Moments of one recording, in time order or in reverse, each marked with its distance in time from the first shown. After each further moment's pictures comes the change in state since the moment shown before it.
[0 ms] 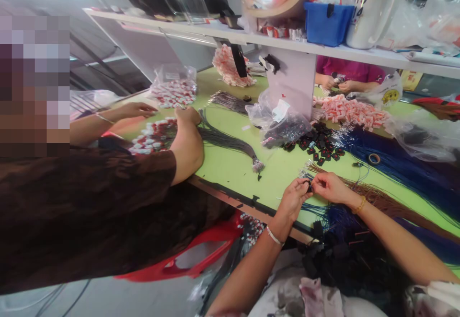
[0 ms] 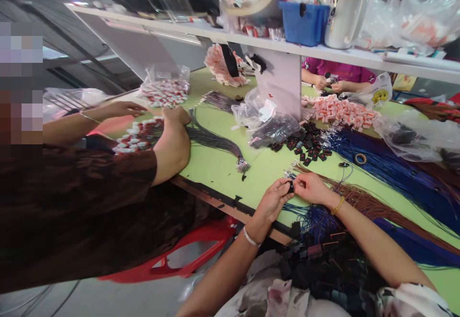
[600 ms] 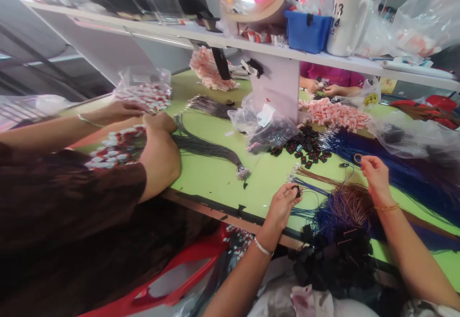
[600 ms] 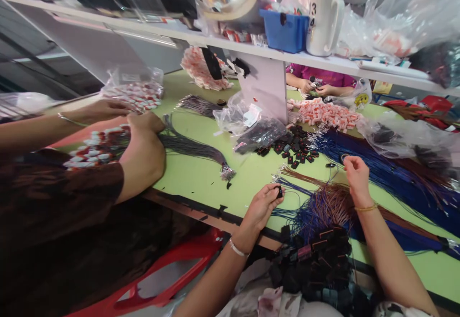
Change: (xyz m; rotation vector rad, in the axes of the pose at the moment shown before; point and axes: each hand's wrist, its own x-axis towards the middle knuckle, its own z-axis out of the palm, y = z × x) left_hand 0.000 -0.002 -0.004 0.044 0.001 0.001; right_hand -0.060 0.047 -0.092 0.234 1.076 0.396
